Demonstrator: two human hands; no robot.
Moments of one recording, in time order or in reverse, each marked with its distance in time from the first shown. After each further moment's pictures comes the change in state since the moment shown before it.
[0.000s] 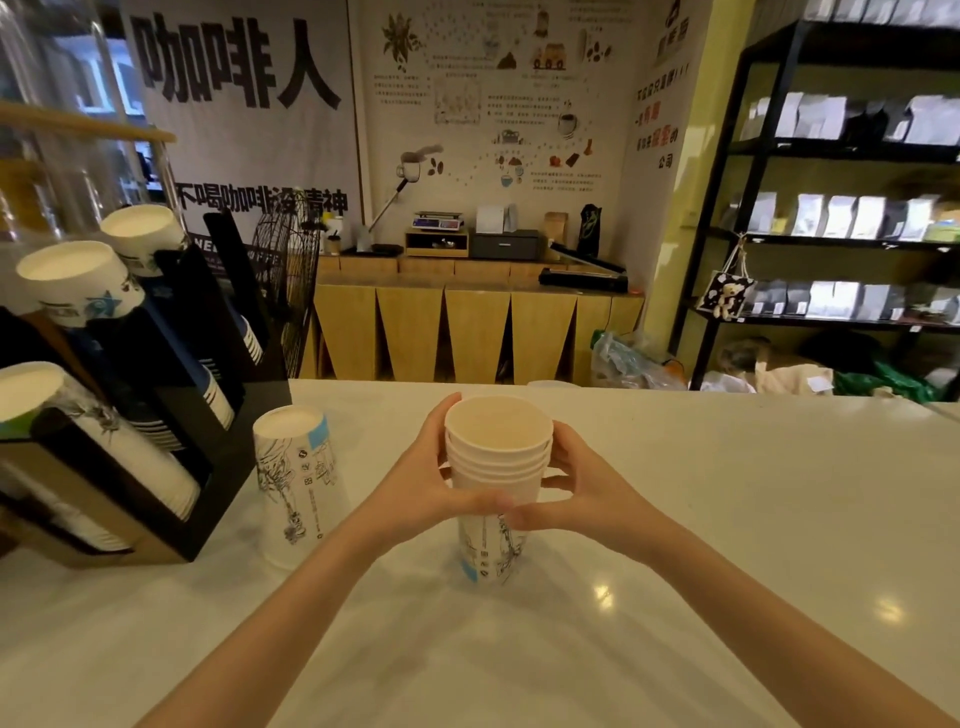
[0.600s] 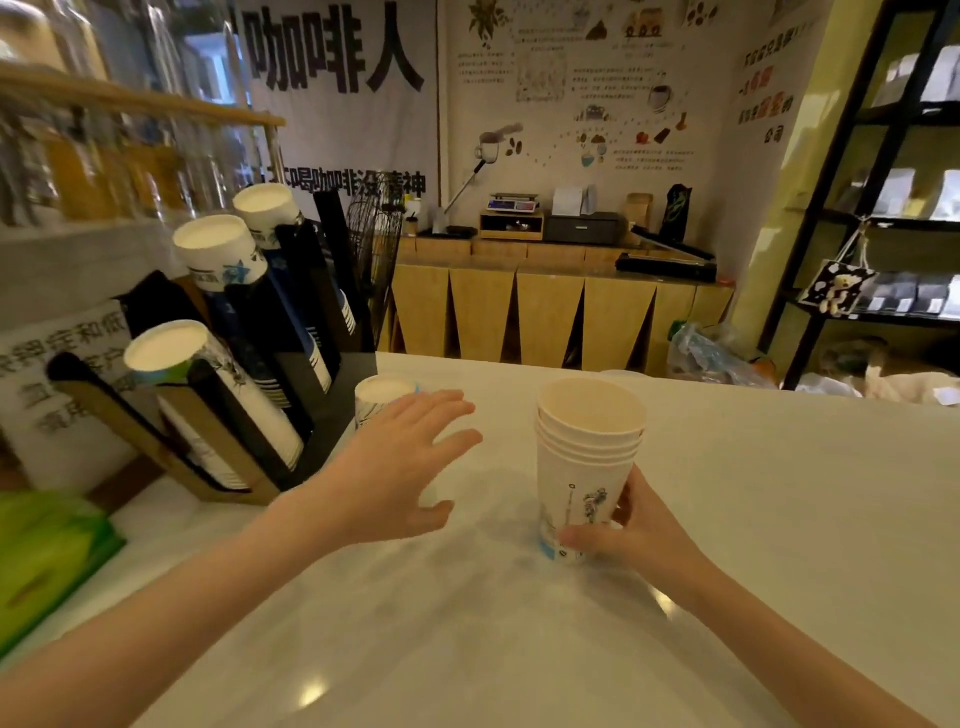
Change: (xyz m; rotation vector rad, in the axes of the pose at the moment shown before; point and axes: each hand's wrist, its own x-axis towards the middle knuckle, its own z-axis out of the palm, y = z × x) left_hand -0.058 -0.001 -0.071 1.349 -0.009 0.334; right_hand -0.002 0.041 0.042 0.142 0.020 0.136
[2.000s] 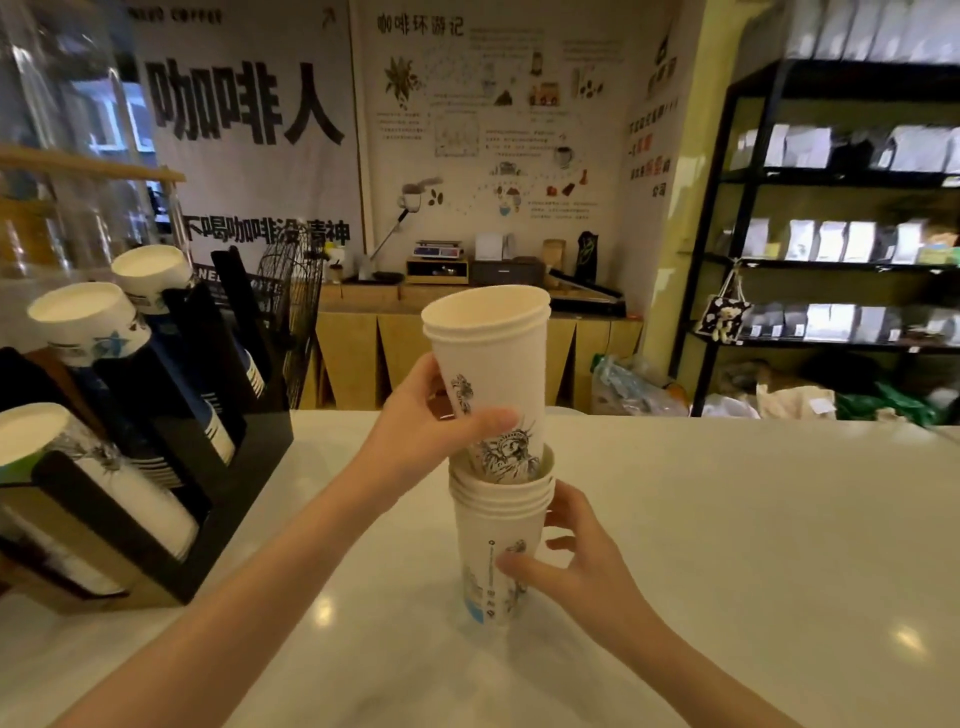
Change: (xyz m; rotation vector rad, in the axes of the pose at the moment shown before) left_hand 0.096 0.040 -0.037 -1.439 0.306 -0.340; right_hand -0.018 -0.023 -0.007 -0.113 0.247 -0.148
